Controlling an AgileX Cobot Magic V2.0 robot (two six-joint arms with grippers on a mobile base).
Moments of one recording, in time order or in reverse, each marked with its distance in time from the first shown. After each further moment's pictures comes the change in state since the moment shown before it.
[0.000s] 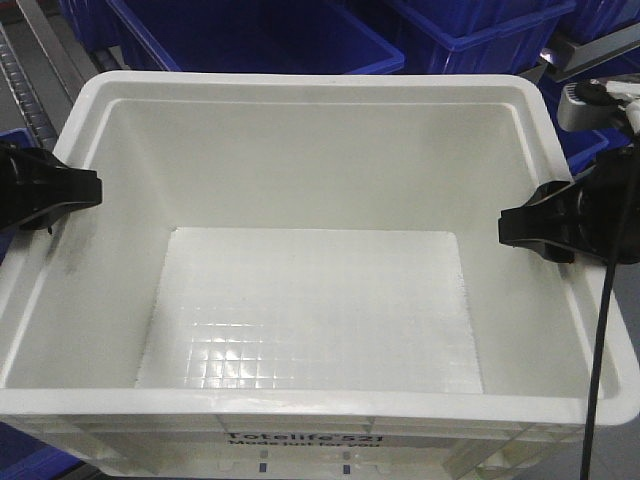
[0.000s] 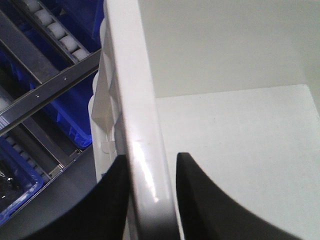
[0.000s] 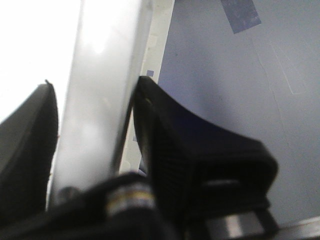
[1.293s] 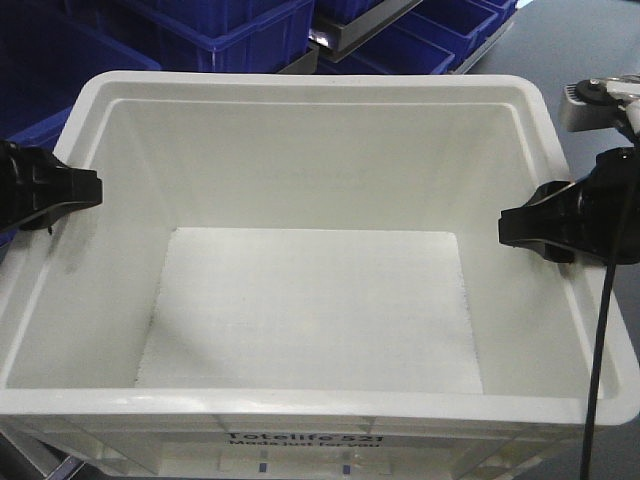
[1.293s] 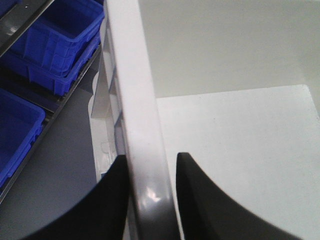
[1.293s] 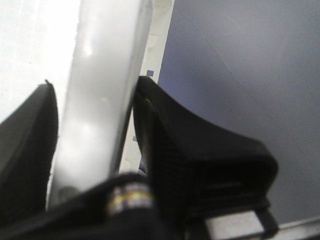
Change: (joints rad) left arm 0.000 0.000 0.000 -0.001 0.000 0.000; right arm 0.000 0.000 0.000 0.000 0.001 0.000
